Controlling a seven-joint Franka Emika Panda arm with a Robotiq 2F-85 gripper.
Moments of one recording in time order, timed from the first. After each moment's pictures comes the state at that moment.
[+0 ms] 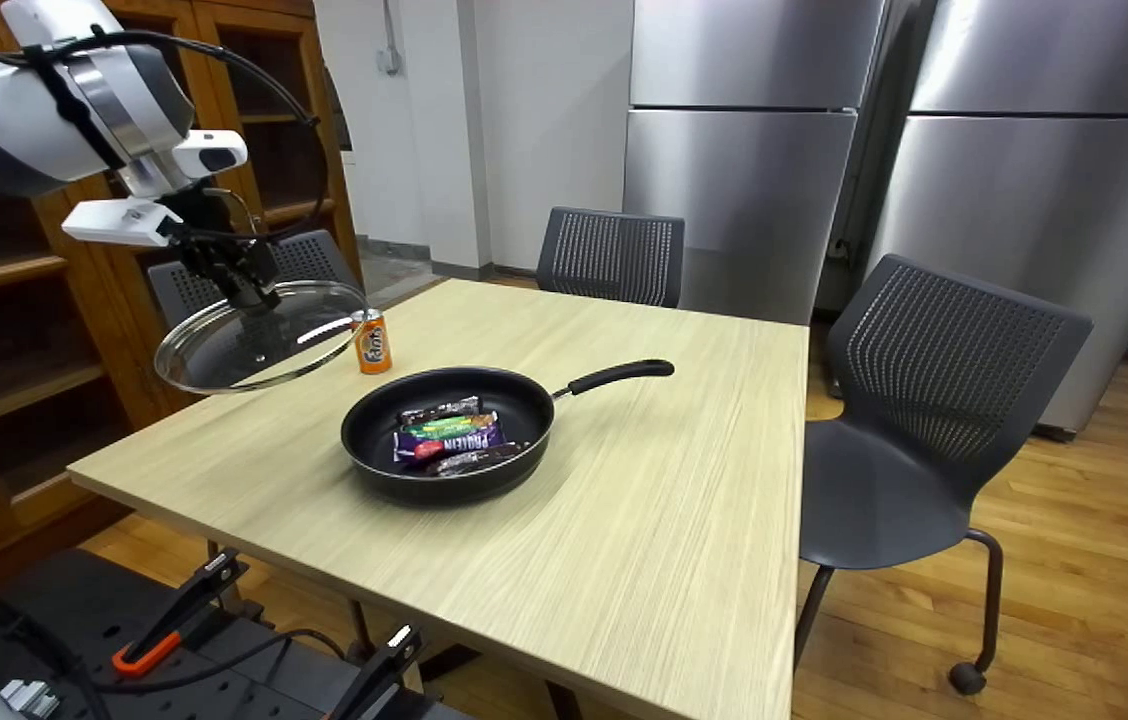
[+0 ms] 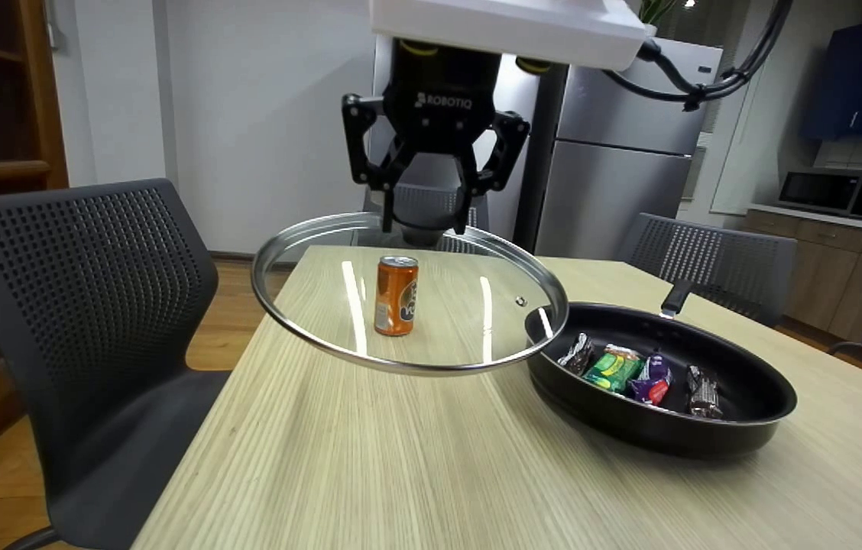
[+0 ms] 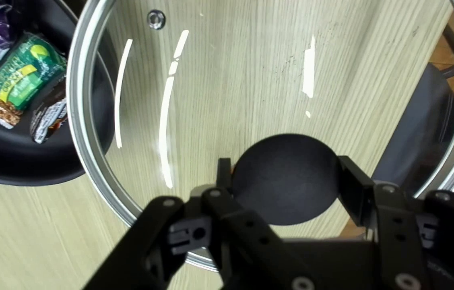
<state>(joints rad) 0.74 0.22 -0.14 -2.29 -0.48 2.74 0.92</state>
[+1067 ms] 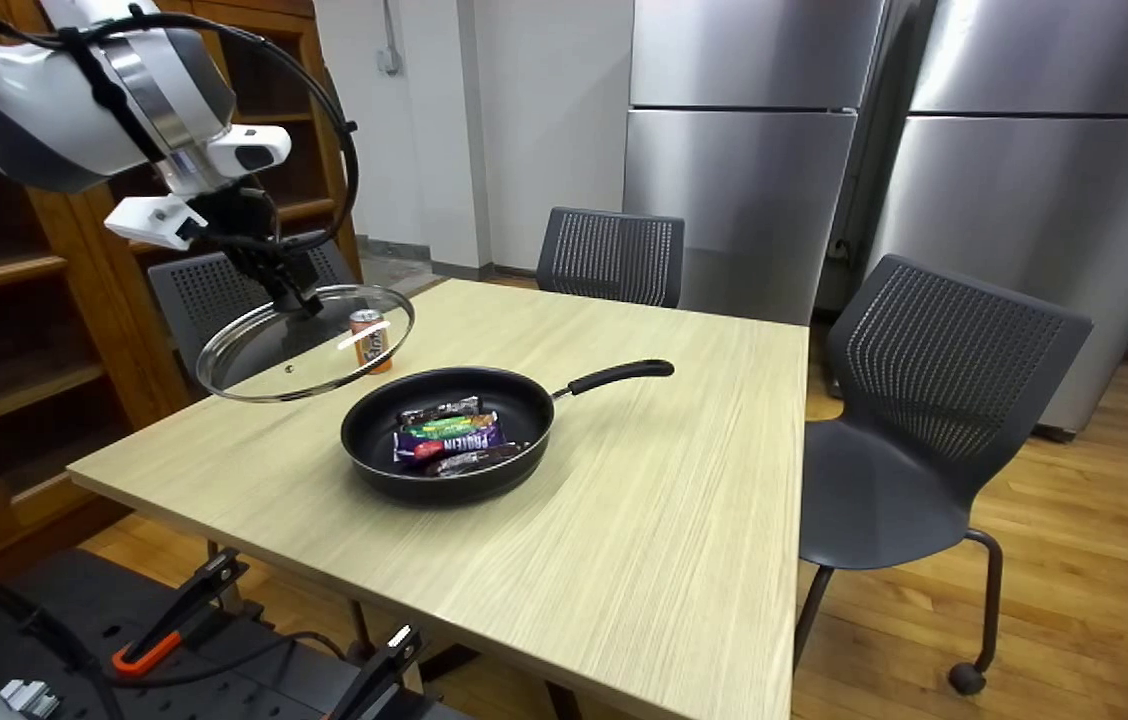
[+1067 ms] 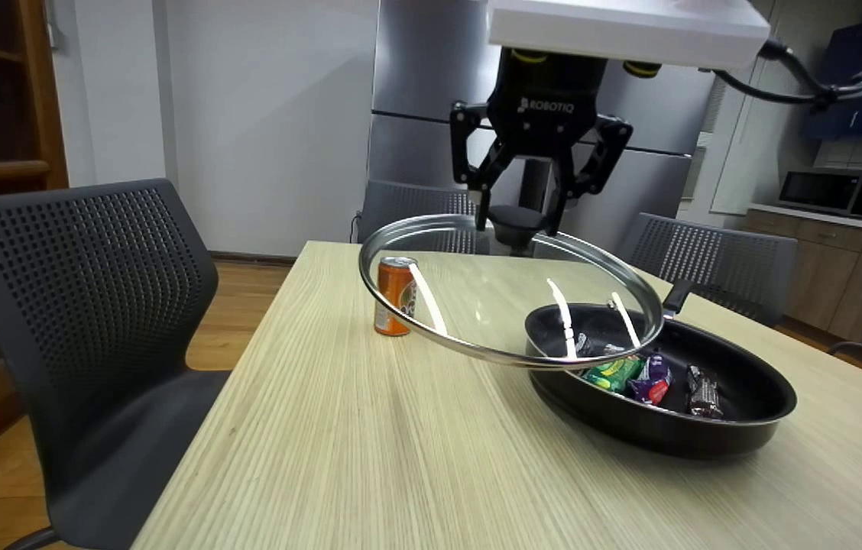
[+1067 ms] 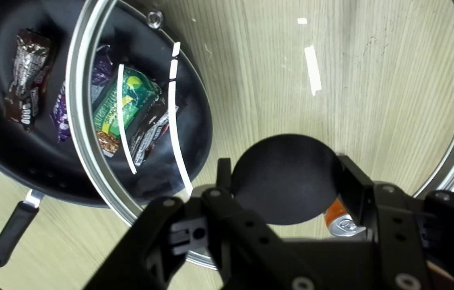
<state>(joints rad) 0.58 0.10 -0.11 -2.43 -0.58 2.73 1.09</state>
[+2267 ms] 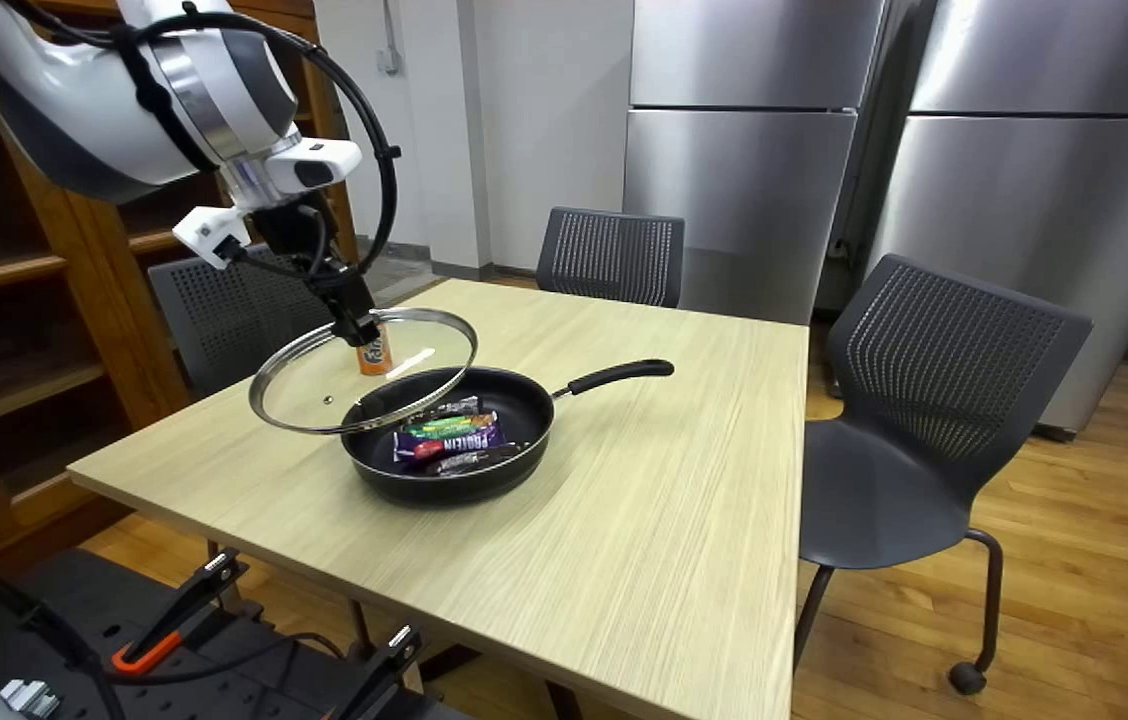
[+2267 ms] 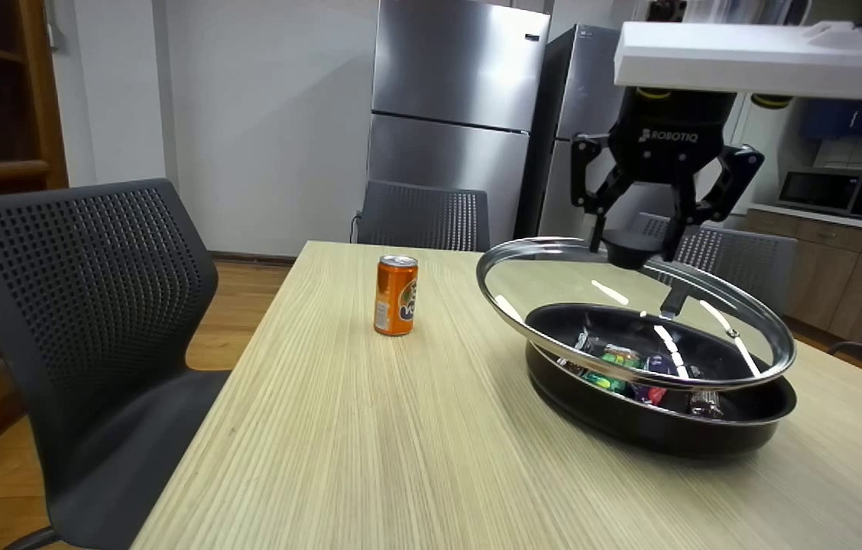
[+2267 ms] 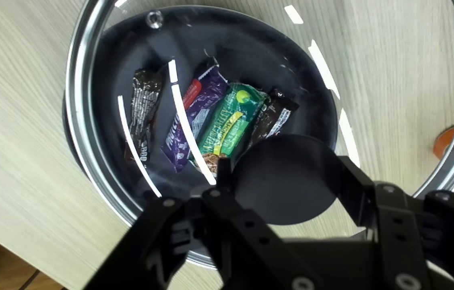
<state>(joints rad) 0.58 0.00 -0.30 -2.58 -0.58 2.73 1.17</state>
